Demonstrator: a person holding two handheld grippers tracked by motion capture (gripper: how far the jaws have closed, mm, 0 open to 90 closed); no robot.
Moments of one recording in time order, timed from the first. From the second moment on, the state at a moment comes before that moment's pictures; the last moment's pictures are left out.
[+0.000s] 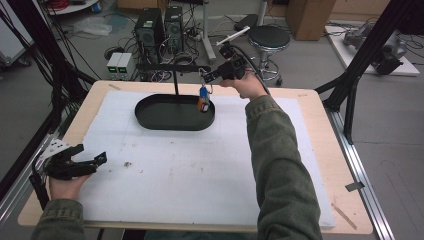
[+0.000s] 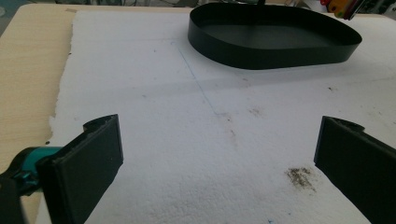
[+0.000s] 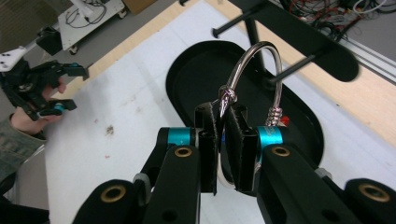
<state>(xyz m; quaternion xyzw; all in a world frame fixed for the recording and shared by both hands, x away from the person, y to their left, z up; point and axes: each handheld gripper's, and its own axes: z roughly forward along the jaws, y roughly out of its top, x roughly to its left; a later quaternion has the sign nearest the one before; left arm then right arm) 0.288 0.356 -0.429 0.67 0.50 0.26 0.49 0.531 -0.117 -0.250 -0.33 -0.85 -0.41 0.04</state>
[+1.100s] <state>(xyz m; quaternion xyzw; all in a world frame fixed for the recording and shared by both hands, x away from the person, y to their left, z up) 0.290 0.357 -0.430 0.66 0.50 0.26 0.49 0.555 -0.123 -0.264 -0.37 -0.84 -0.40 0.00</state>
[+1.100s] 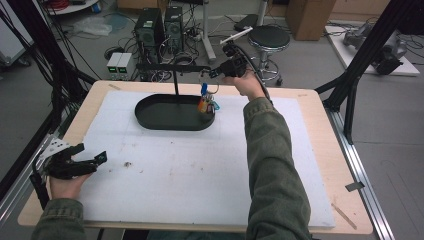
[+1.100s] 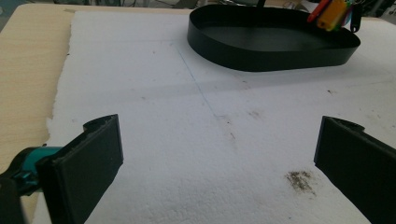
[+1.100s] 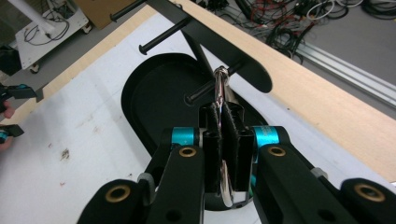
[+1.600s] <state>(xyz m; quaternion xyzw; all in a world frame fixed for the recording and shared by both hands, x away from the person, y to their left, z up) 0.290 0.357 -0.429 0.66 0.50 0.25 0.49 0.544 -0.128 -0.256 -0.39 -0.84 -0.38 -0.05</state>
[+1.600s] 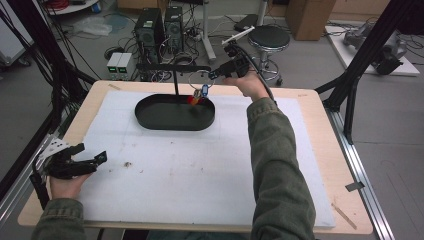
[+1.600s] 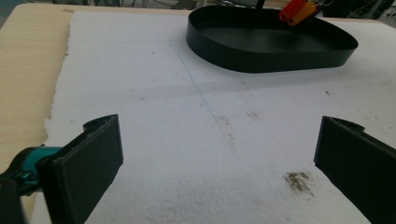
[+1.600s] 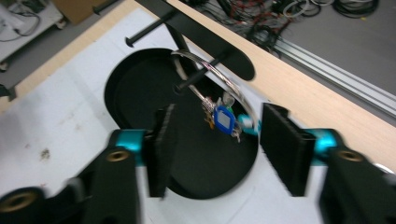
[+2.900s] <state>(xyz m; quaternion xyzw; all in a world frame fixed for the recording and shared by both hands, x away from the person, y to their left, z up) 0.287 0.357 -0.427 0.66 0.50 0.25 0.50 0.496 -0.178 -0.235 -0.46 -0.82 -0.33 -0.09</state>
